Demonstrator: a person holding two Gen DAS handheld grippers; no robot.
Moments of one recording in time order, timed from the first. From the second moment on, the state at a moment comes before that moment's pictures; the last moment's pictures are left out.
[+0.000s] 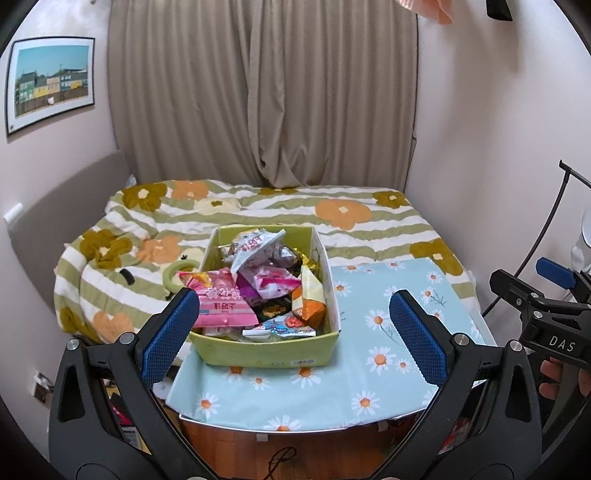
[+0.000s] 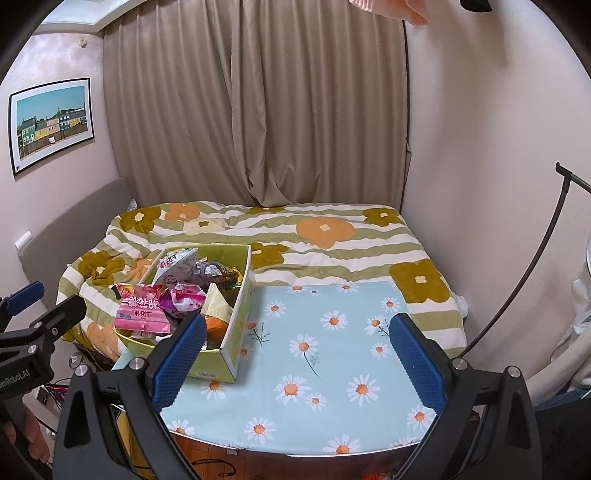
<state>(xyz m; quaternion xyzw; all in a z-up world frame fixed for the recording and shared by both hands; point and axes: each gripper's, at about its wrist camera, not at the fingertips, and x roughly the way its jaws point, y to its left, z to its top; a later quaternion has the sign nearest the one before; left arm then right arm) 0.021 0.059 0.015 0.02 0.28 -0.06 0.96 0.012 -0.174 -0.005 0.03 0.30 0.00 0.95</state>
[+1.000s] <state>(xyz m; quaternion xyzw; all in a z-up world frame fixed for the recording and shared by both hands) 0.025 0.060 0.013 0.02 0.29 -0.06 0.96 0.009 -0.178 -0.008 0.03 0.30 0.00 0.95</state>
